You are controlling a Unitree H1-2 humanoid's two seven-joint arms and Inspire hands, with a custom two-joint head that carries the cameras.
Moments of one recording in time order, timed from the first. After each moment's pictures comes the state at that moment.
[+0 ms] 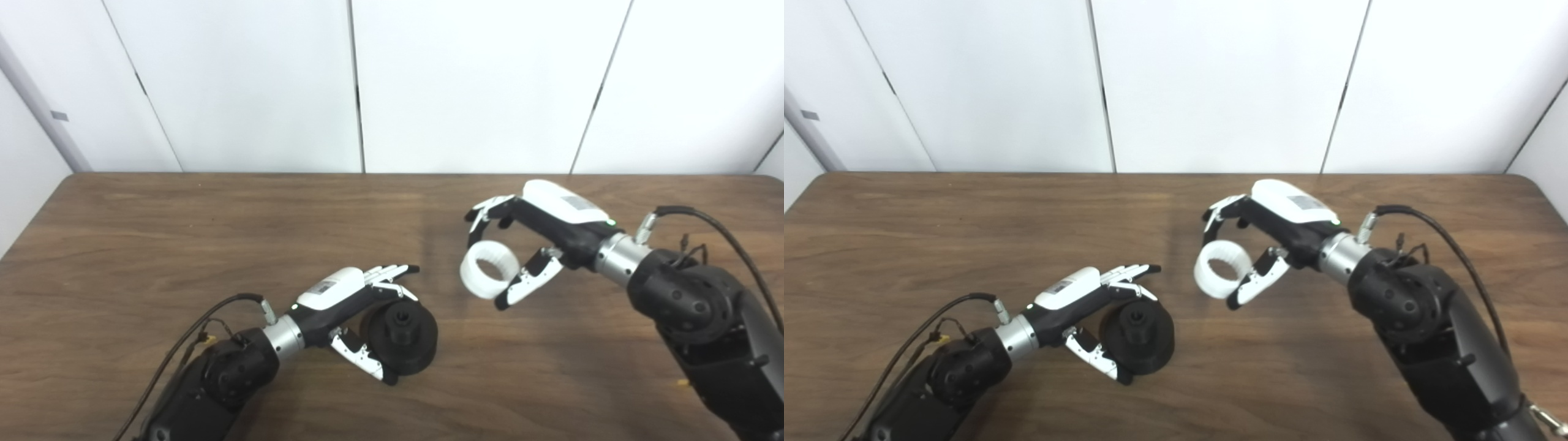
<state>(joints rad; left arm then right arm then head) -0.30 0.36 -0.40 0.21 0.43 -0.39 -0.32 -0.40 -0.47 0.30 -0.36 -0.52 0.23 0.57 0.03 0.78</state>
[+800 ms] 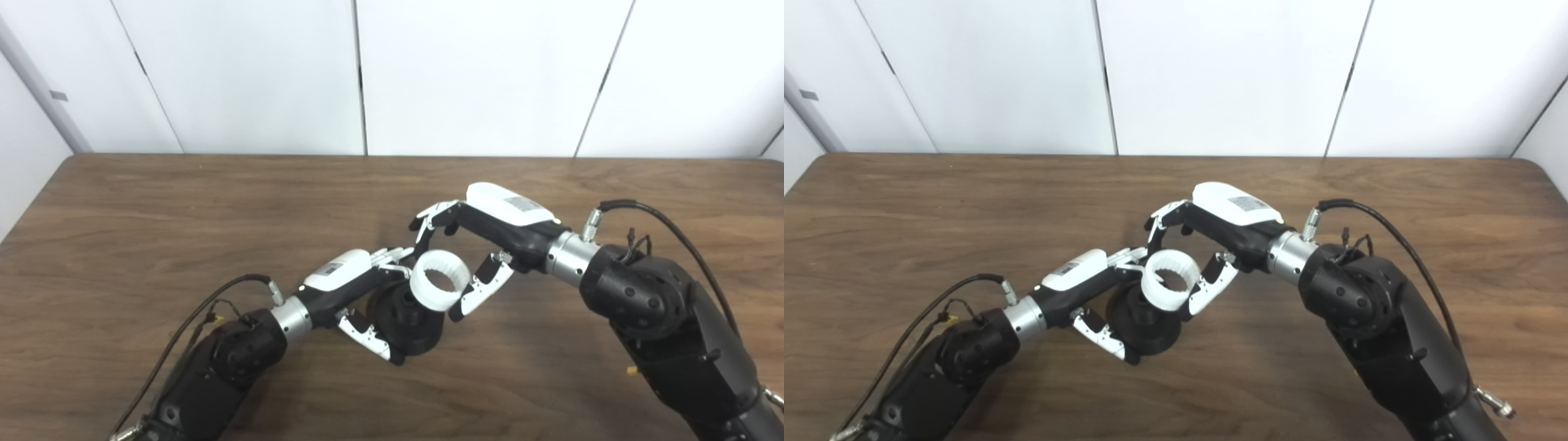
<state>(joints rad) -0.31 0.35 -0.41 0.21 0.43 -0.36 -0.33 -0.42 -0.38 0.38 -0.41 -0.55 0.26 0.63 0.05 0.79</state>
